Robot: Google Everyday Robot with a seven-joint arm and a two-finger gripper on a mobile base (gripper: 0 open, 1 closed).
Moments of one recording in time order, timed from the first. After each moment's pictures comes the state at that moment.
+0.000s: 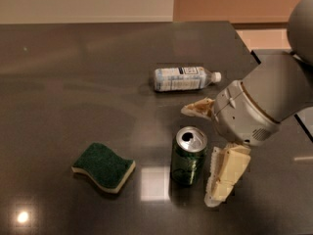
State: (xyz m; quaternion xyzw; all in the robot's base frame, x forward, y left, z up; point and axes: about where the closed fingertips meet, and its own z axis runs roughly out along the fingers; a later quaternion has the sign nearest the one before) arm 0.357 -0.073 0.890 -0.72 0.63 0.19 0.21
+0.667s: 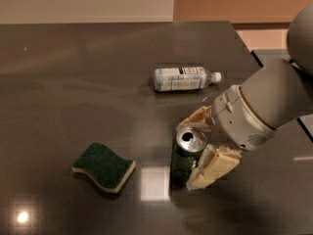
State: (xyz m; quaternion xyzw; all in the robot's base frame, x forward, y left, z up) arm 0.356 -0.065 0.885 -0.71 0.64 0.20 0.22
